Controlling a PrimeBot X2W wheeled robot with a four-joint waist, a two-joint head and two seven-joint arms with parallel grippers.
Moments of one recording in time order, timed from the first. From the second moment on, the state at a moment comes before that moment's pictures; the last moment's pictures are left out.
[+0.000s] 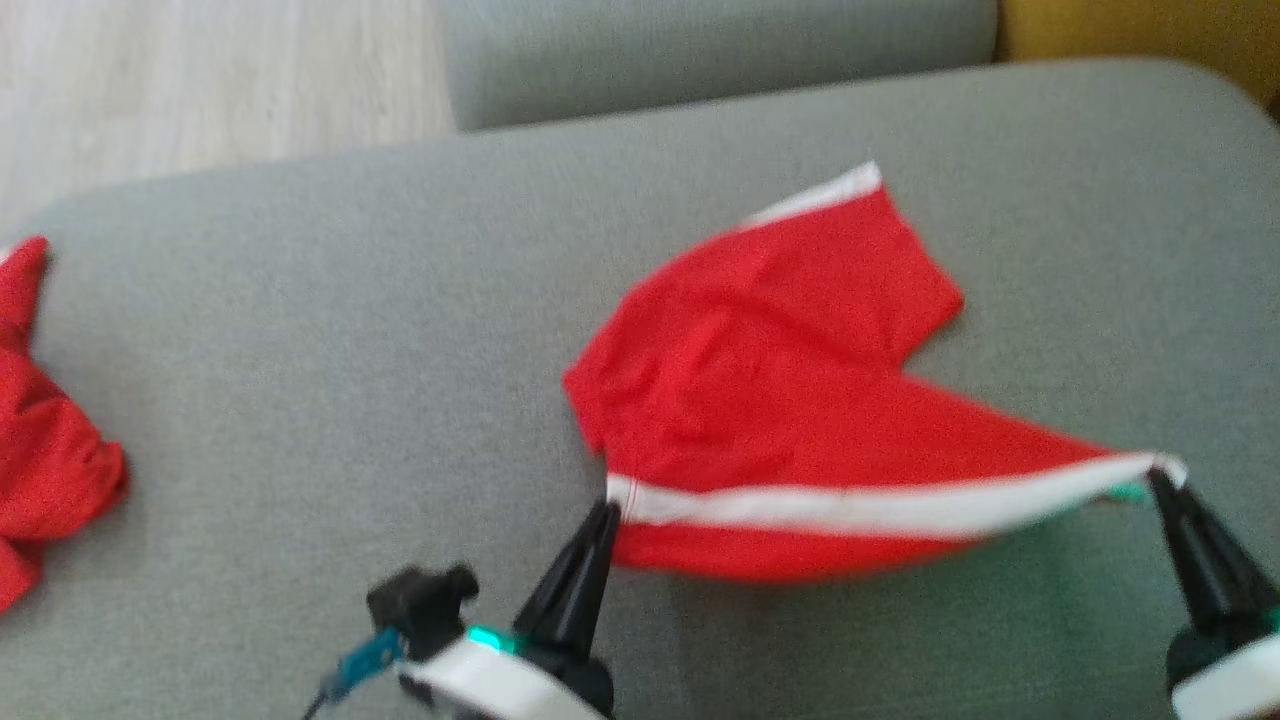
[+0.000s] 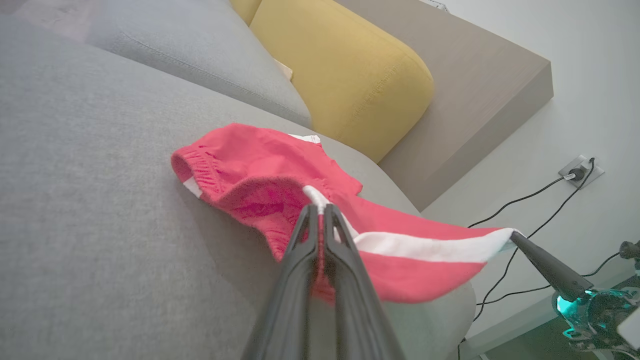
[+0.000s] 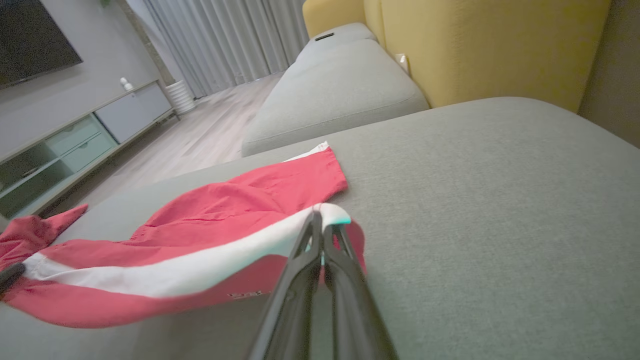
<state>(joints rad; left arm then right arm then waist) -0.01 0.05 -0.56 0.18 -0.64 -0.12 -0.26 0.22 -0.47 0.06 -0.06 0.72 0.13 -0.02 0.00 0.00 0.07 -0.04</state>
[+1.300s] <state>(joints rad) -0.64 0.04 -0.77 0.34 -1.12 0.10 -0.26 -0.80 -0.83 0.62 0.40 0.72 0.13 0.23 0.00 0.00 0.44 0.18</state>
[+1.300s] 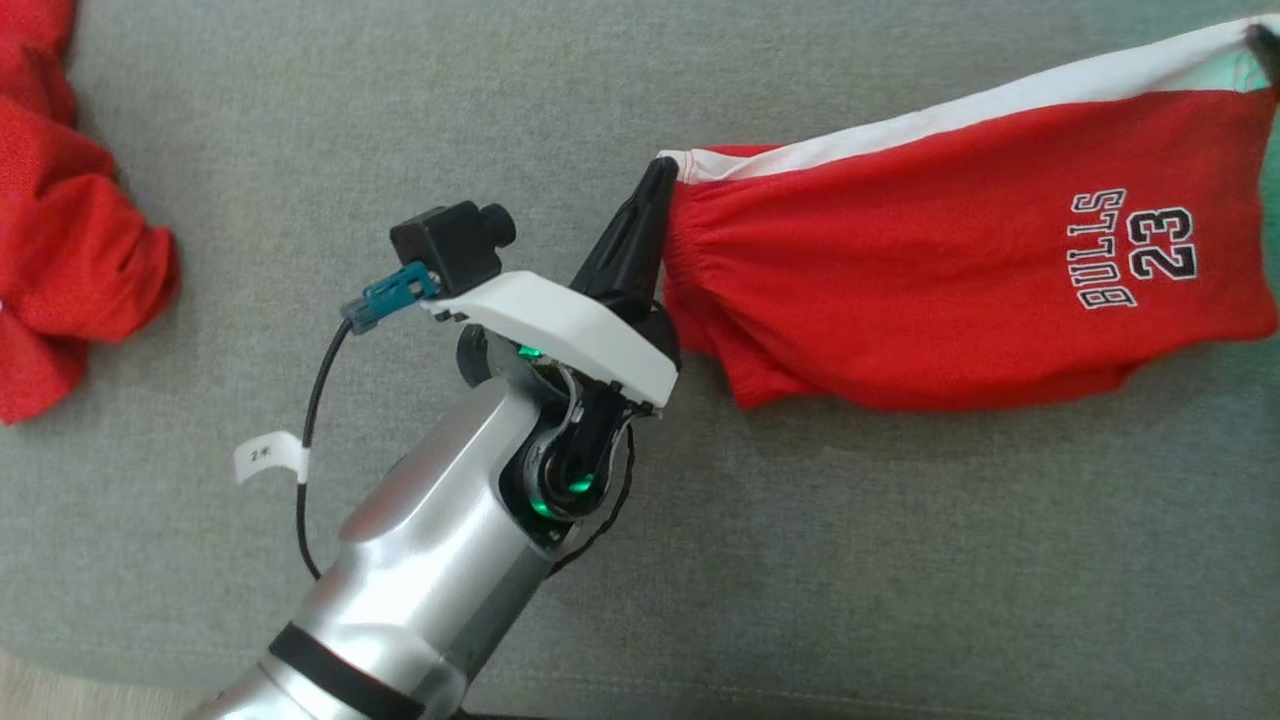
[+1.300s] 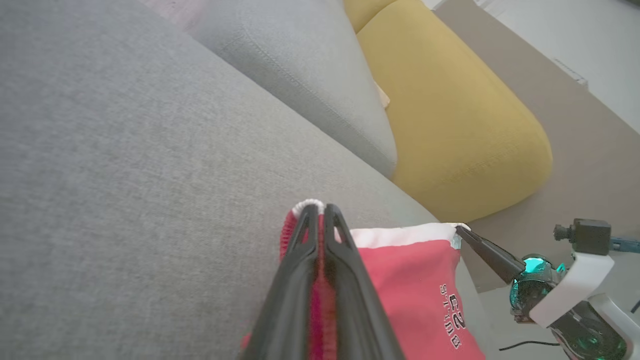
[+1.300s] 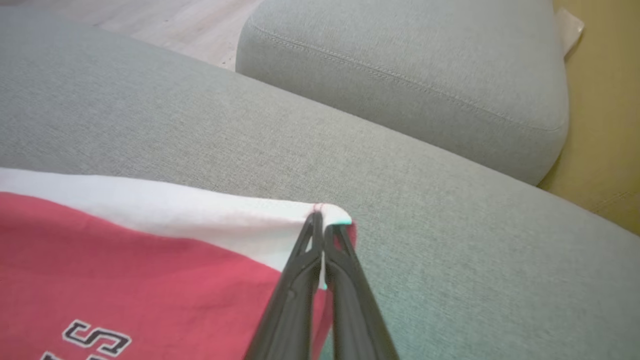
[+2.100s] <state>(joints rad) -0.32 0.04 -0.57 0.07 -0.41 0.20 -0.26 -0.77 -0.69 0.79 0.72 0.95 0.13 0.03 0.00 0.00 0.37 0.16</state>
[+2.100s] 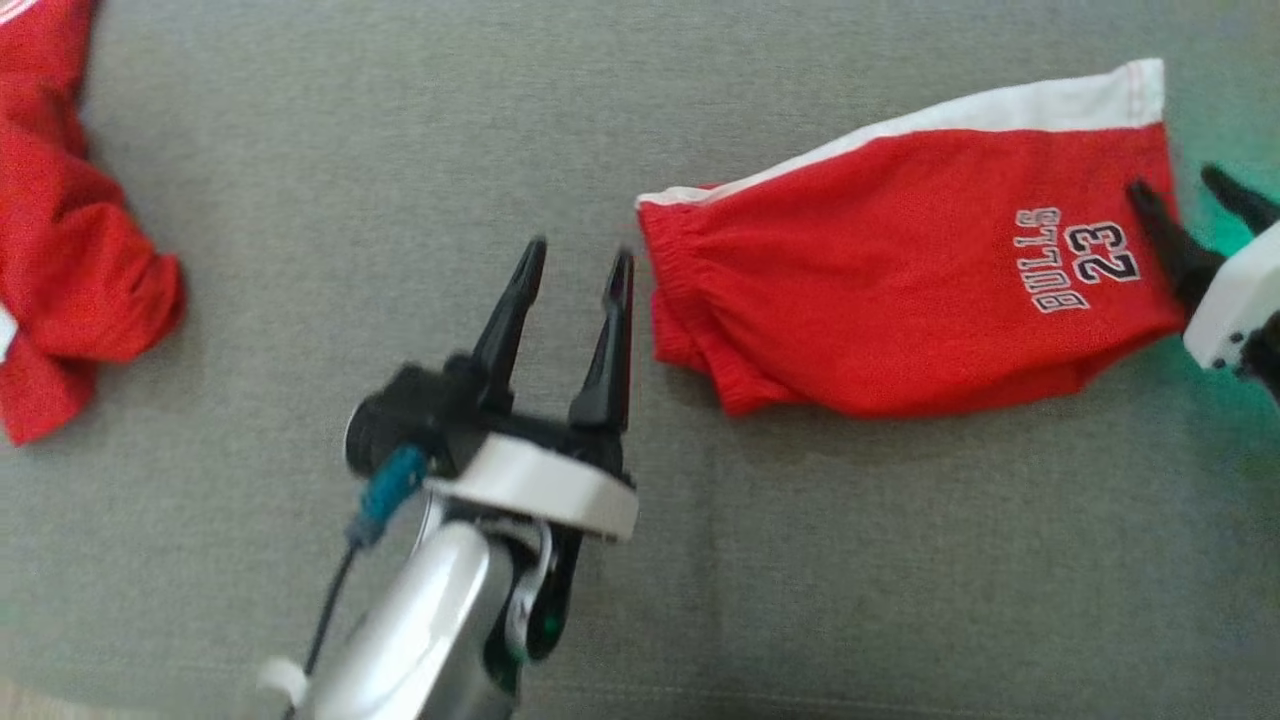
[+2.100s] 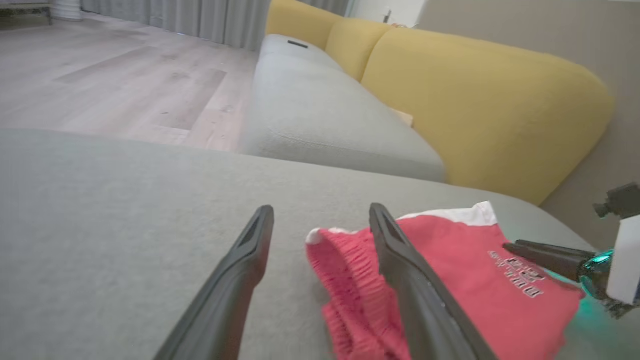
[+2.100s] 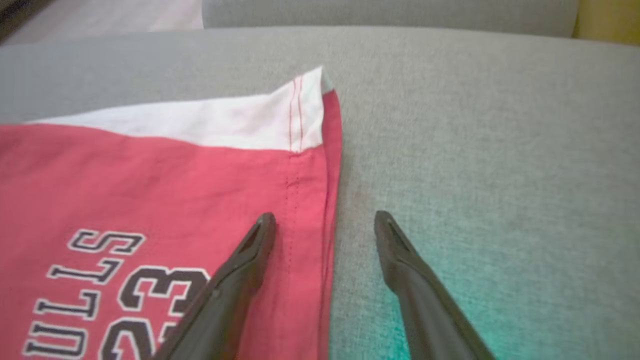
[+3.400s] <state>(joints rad) -0.11 0.05 -0.55 0.03 -0.22 0.27 -0.26 -0.85 -0.75 0.78 0.87 0.93 0.13 0.08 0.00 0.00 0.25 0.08</state>
